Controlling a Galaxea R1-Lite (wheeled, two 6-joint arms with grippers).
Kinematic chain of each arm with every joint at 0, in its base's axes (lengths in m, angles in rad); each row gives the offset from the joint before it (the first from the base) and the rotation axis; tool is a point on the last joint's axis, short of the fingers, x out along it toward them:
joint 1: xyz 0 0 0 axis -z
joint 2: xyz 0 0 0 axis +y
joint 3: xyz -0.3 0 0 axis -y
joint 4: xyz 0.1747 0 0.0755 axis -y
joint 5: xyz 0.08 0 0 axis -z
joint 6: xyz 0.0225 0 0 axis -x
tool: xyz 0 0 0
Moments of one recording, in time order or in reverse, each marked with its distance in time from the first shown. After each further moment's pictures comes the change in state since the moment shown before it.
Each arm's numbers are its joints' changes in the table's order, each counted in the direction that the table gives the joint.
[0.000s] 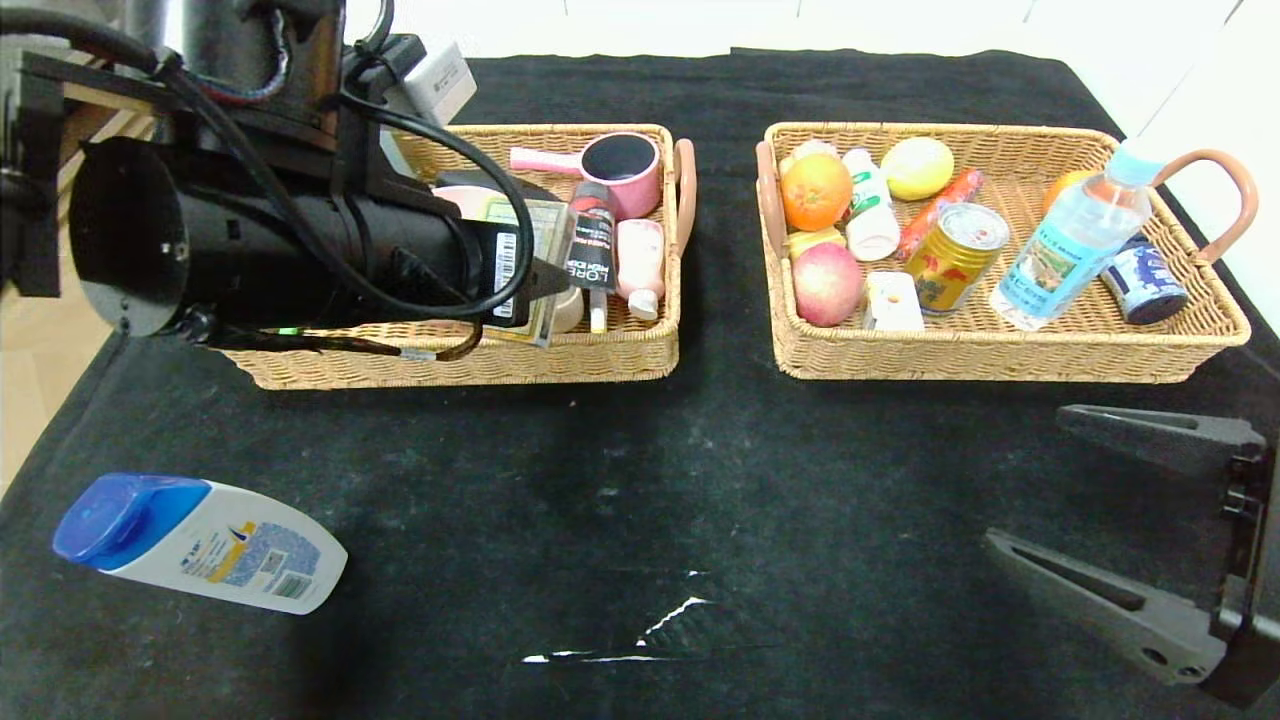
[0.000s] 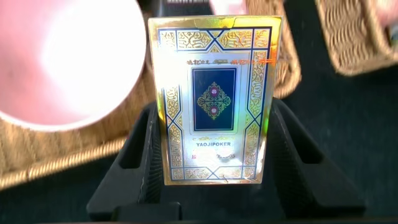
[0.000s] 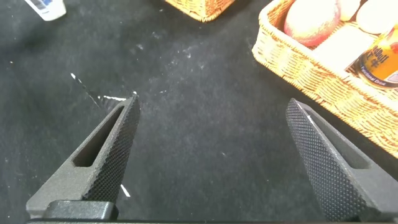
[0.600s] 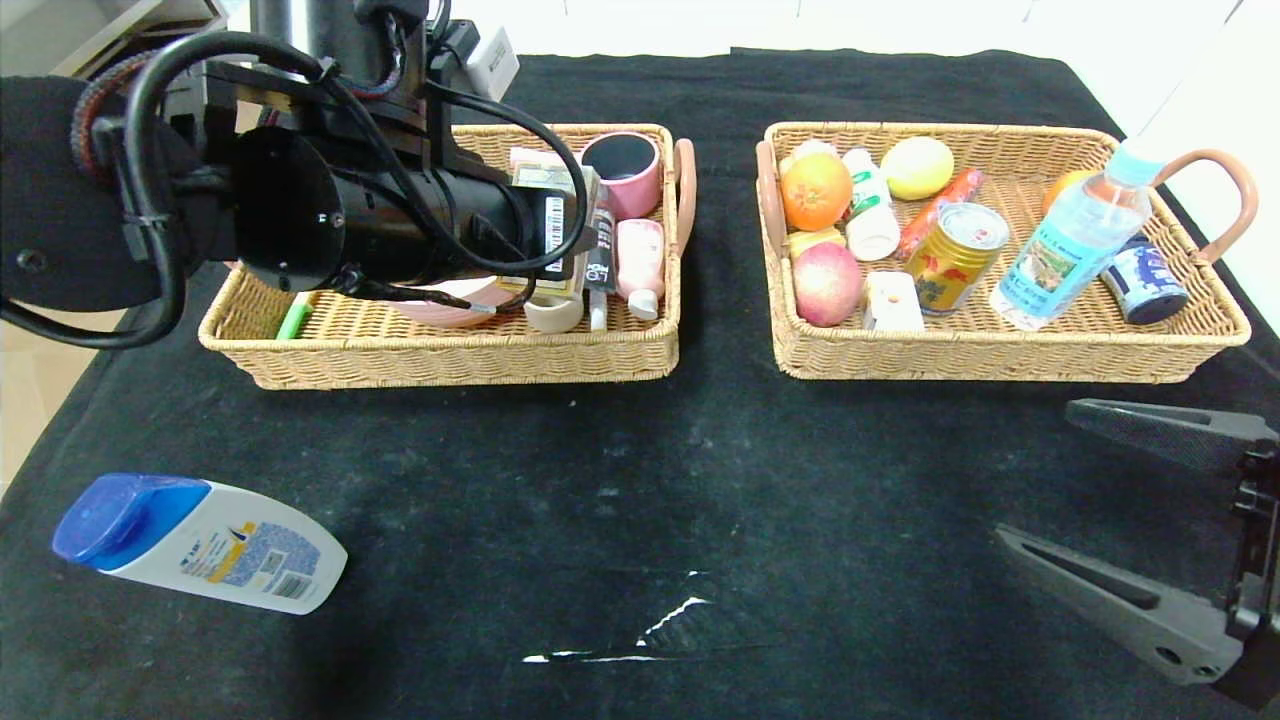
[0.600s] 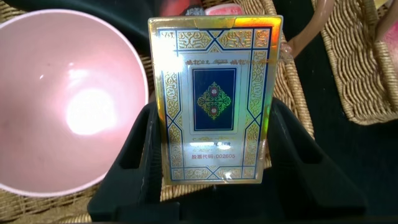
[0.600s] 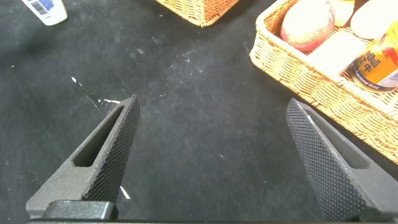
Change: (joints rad) left arm -0.029 0.135 0.135 0.080 -0.011 -0.024; right arm 0.000 -0.013 0.002 0.001 0.000 0.000
